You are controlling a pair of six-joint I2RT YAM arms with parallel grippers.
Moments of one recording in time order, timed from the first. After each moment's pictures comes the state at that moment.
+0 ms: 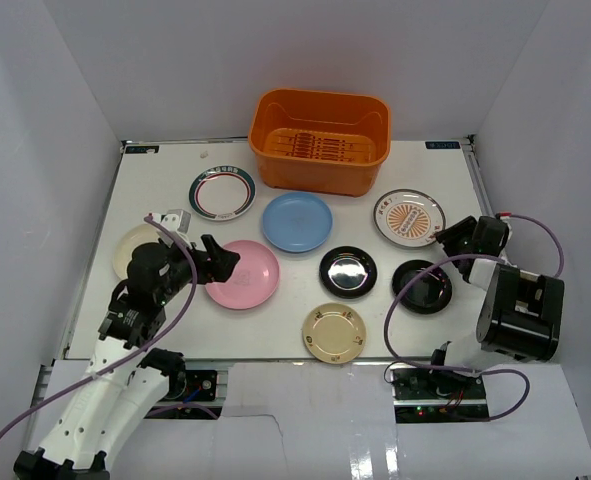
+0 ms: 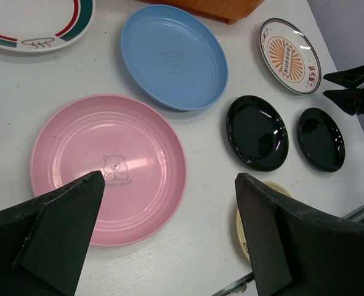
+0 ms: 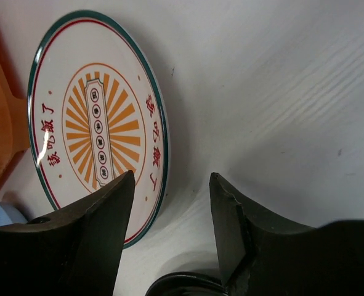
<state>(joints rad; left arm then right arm) -0.32 0.58 0.63 -0.37 0.16 -0.41 -0.29 1.45 0.55 0.26 -0.14 0.70</state>
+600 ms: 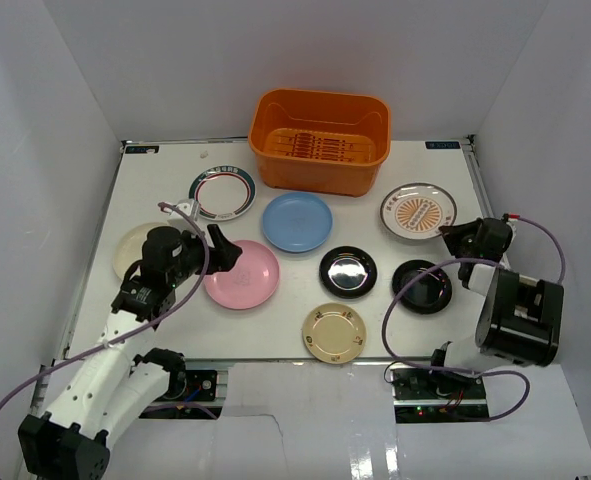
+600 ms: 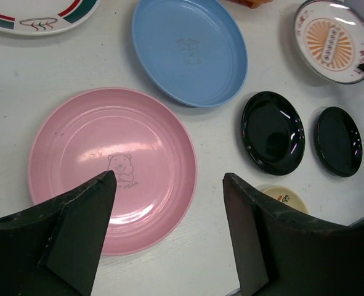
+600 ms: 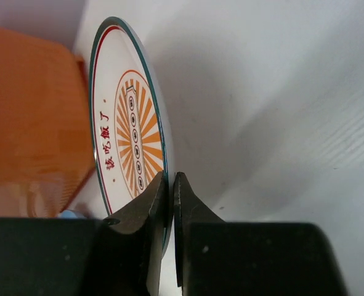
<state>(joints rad) -0.32 0.74 0.65 -0.33 0.15 -0.42 -0.30 1.52 0.51 0.51 -0.24 0.88</state>
